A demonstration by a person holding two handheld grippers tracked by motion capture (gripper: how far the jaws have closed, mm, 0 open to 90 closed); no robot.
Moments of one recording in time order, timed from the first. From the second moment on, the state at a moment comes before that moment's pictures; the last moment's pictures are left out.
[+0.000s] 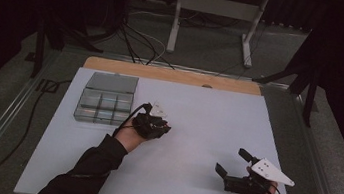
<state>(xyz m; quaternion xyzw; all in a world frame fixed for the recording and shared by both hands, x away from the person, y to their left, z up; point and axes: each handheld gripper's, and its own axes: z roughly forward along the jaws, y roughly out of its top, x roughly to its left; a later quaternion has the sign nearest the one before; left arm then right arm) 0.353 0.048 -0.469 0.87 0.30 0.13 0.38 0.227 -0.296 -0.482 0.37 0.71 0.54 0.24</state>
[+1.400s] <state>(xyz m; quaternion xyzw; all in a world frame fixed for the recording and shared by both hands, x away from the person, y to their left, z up) 0.372 0.144 -0.452 0.82 0.38 0.16 0.39 0.228 -0.294 -0.482 0.38 0.71 0.54 0.23</state>
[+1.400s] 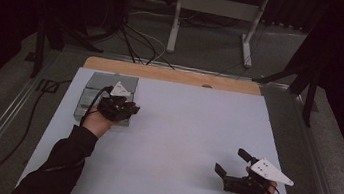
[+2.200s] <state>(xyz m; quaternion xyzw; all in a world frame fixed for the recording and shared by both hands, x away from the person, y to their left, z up) 0.377 0.206 -0.450 0.79 0.44 0.18 0.39 0.228 -0.293 -0.483 0.38 0.71 0.54 0.23</state>
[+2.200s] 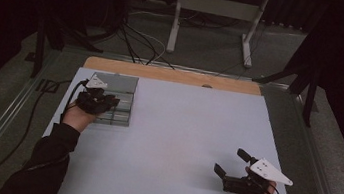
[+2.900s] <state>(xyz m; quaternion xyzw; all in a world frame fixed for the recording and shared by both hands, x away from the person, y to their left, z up) 0.384 0.253 -0.445 0.76 0.49 0.20 0.39 0.228 -0.292 -0.484 0.37 0.72 0.54 0.23</state>
